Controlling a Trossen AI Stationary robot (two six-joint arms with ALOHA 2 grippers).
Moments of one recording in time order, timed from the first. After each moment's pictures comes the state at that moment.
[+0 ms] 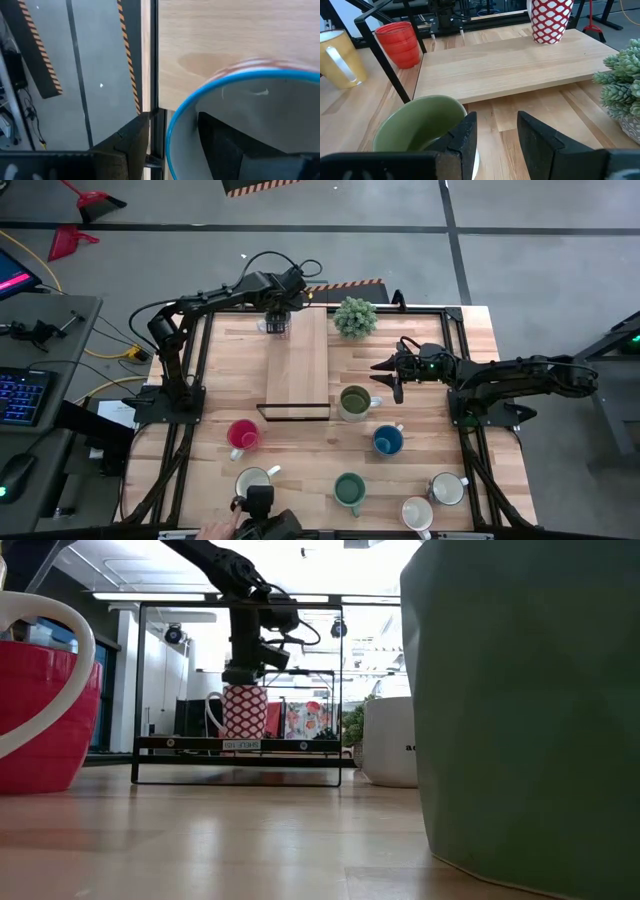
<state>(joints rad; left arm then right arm) 0.64 1.87 1.56 -0.93 -0.39 0.69 -0.31 1.05 0.23 0.51 -0.21 0.03</state>
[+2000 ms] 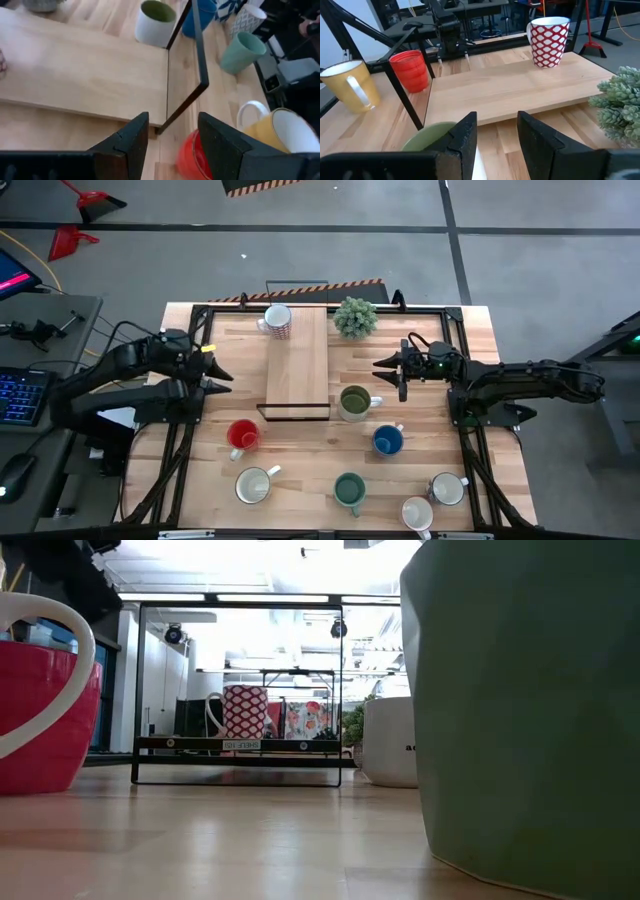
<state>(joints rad) 0.33 0.42 0.69 -0.90 0.37 -0.06 -0.31 0.93 0.23 0.51 -0.22 0.08</state>
